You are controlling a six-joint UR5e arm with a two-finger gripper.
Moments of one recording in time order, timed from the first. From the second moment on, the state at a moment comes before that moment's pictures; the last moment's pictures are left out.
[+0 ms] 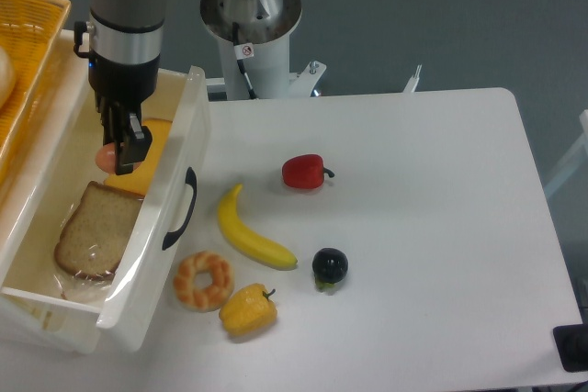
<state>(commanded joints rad) 2.10 -1.63 -1.65 -1.21 1.30 1.23</state>
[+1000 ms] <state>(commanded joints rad) 2.07 -1.67 -1.67 -1.21 1.31 1.24</state>
